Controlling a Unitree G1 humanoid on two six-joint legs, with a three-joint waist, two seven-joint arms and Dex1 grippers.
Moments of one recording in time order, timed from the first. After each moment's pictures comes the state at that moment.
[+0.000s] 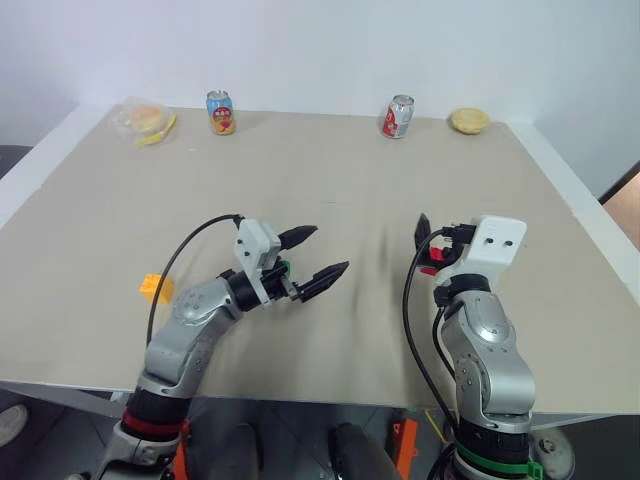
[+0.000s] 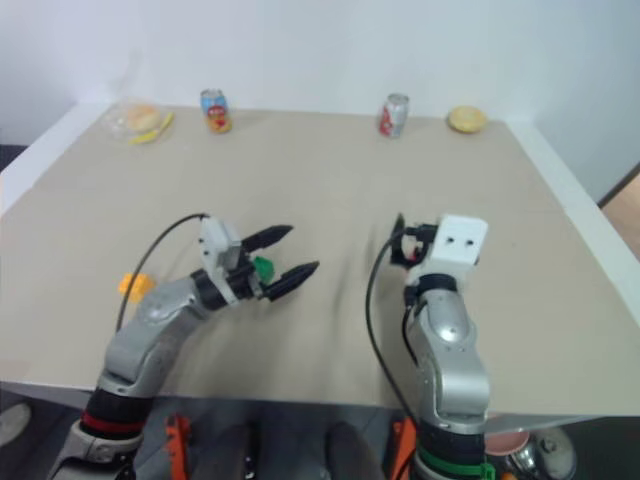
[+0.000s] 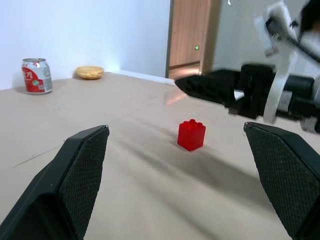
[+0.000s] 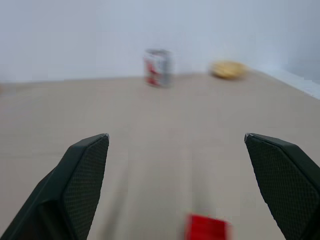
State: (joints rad) left arm -0.37 0.23 -0.14 -0.20 -0.43 0.27 -0.70; right arm -0.24 -0.04 -0.16 -0.49 0.04 0.59 -0.18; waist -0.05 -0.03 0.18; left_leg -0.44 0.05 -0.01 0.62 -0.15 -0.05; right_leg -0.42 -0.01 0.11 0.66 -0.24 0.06
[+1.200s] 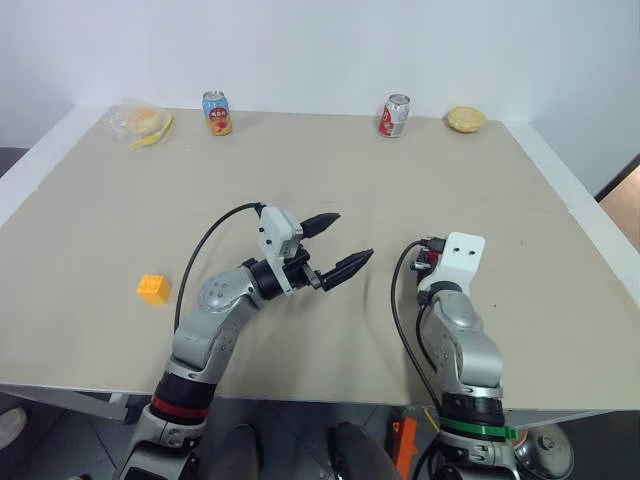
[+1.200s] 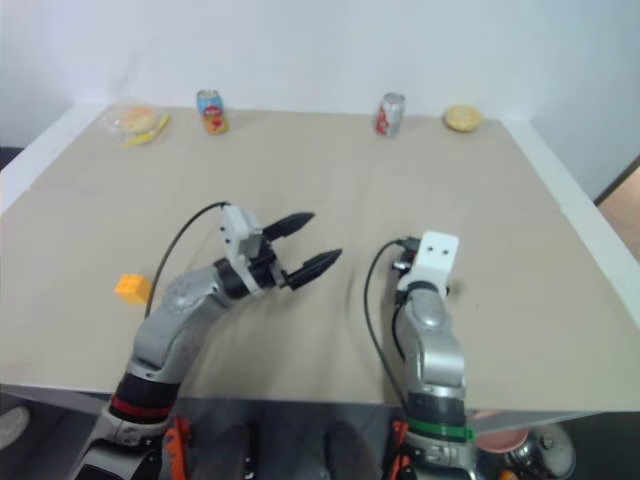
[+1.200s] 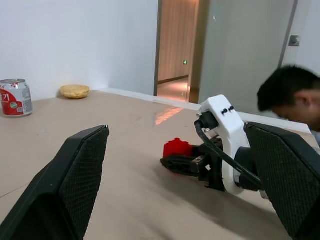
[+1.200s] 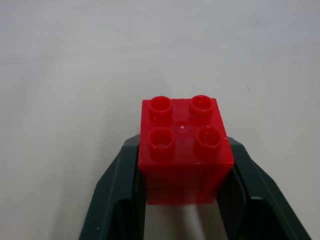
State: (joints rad) left arm -0.42 0.16 -0.16 -0.17 -0.41 0.25 -0.72; right arm -0.33 -0.11 -0.18 -0.13 0.08 0.54 -0.07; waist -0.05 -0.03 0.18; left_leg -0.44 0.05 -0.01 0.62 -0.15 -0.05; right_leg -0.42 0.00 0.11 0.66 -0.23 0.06
